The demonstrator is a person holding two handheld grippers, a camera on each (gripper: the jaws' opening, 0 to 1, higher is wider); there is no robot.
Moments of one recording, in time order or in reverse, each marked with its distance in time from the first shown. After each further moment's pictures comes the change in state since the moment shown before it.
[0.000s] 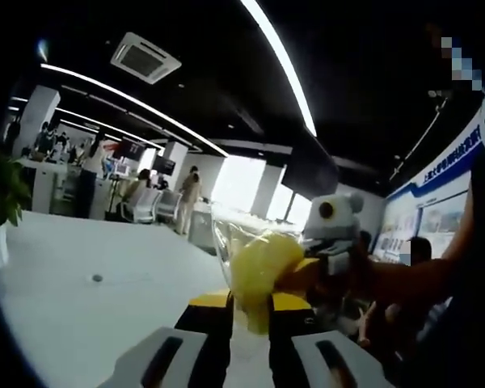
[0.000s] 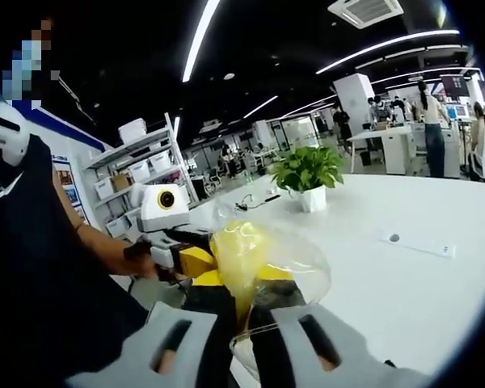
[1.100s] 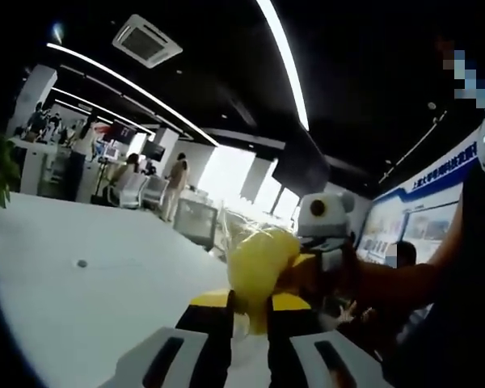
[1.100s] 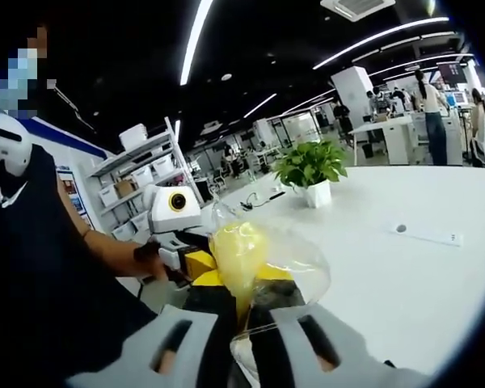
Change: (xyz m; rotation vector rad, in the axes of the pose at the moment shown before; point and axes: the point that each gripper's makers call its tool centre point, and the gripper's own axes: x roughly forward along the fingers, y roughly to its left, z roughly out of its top) left arm 0.000 -0.003 -0.011 -0.075 0.056 -0.080; right arm 0.002 0.004 -0.005 0.056 0.011 0.019
